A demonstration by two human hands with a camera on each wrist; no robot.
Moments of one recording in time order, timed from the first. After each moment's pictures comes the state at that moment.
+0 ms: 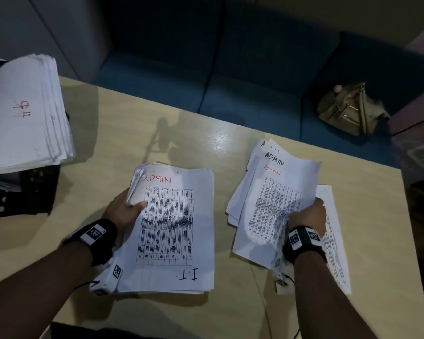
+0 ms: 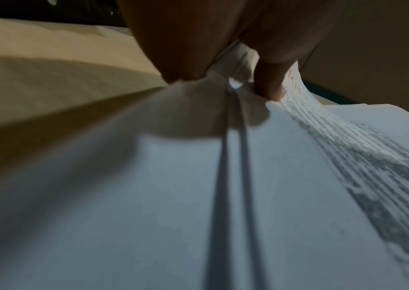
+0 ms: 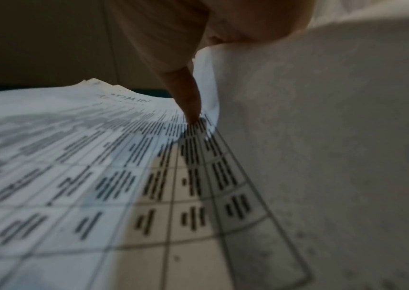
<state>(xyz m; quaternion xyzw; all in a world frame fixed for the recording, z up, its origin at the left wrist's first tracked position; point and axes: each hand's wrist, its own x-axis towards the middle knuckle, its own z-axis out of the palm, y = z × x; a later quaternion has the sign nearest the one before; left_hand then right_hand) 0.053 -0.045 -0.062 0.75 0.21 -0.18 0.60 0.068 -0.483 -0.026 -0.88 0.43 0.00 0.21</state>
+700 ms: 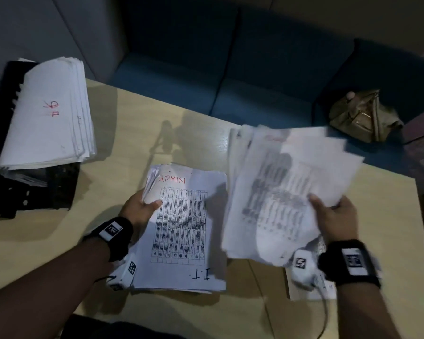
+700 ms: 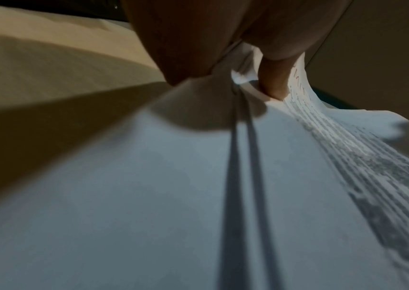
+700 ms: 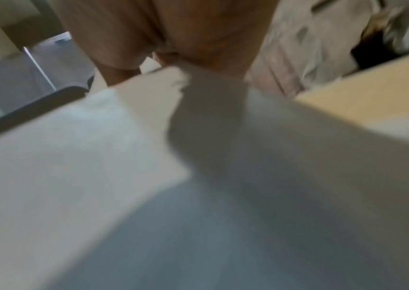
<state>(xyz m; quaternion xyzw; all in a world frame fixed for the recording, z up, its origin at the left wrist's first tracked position) 0.051 -0.048 -0.060 0.70 0.25 -0.17 0.65 0.061 -0.465 0.059 -0.85 0.27 -0.04 0.44</state>
